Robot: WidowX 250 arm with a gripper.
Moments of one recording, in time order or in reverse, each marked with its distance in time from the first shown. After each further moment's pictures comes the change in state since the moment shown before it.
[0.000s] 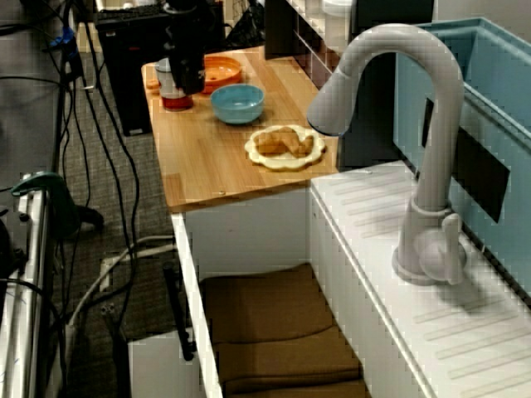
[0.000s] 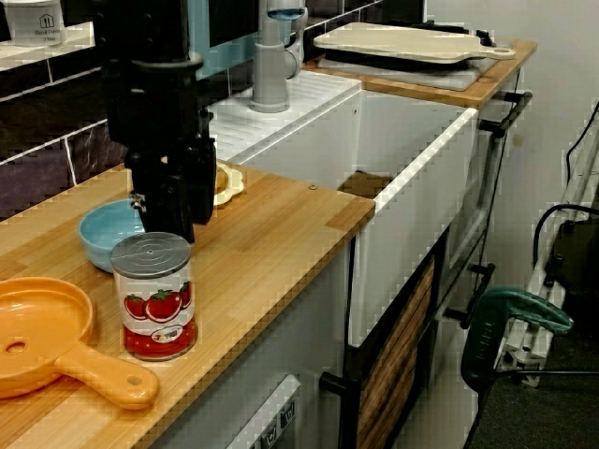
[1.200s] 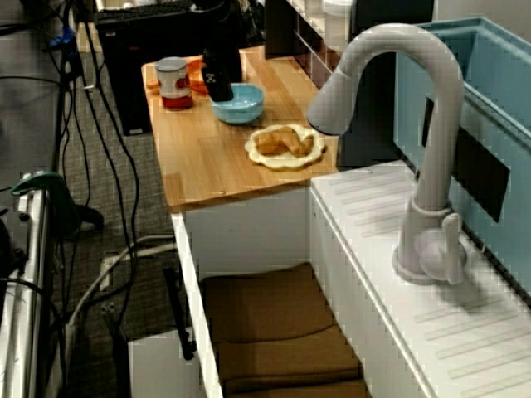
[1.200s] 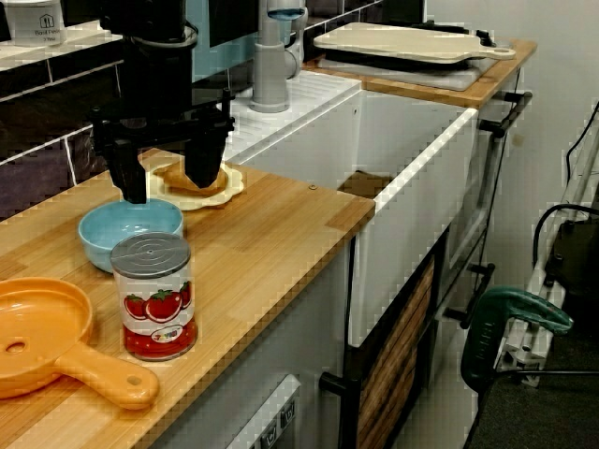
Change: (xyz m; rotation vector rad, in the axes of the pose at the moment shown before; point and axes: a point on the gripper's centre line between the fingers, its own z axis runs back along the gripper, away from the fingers) arm 0.030 -0.046 0.005 -0.066 -0.170 -0.717
